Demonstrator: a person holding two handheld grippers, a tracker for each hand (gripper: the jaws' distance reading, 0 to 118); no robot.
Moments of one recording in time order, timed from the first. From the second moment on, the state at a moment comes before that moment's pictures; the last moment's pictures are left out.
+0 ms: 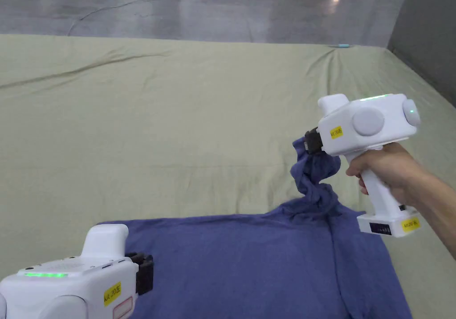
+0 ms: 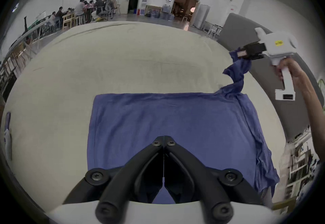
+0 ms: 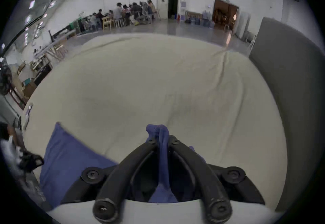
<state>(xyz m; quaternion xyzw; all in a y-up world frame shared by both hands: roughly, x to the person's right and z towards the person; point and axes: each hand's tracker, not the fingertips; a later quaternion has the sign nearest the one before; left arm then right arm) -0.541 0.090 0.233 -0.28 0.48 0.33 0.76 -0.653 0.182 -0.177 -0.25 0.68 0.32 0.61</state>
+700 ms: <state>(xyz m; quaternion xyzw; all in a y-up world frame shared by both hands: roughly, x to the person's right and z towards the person) -0.401 0.142 0.238 -0.28 0.46 0.31 0.78 -0.446 0.090 -0.153 -0.36 0.63 0.40 0.56</state>
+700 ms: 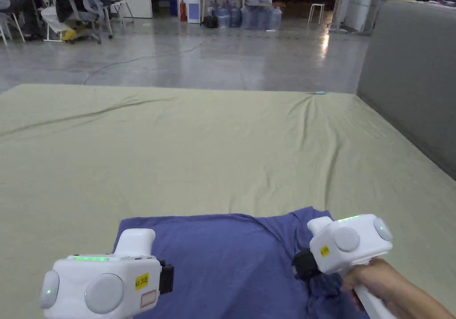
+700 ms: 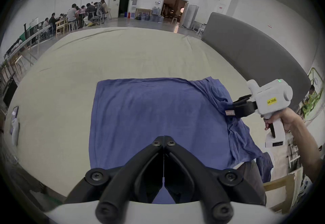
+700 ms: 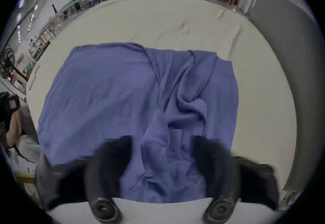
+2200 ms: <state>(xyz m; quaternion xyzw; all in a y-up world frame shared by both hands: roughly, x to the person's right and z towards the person) -0.636 0.067 0.207 -0.40 0.49 0.25 0.73 -0.615 0.081 -0.239 -0.40 0.59 0.31 0.63</state>
